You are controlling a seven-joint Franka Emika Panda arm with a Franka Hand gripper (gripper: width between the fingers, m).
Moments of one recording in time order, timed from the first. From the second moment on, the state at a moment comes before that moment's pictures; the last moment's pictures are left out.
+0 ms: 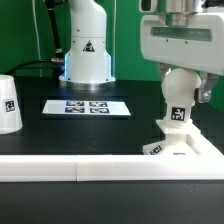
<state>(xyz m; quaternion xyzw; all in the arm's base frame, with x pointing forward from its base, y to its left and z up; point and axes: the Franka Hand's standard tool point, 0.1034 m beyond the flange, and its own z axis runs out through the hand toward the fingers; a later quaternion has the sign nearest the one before) 0.605 0.113 0.111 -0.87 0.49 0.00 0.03</state>
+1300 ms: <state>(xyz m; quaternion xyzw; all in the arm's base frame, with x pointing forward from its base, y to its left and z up) 0.602 0.106 0.112 -0.99 -0.14 -0.04 0.02</state>
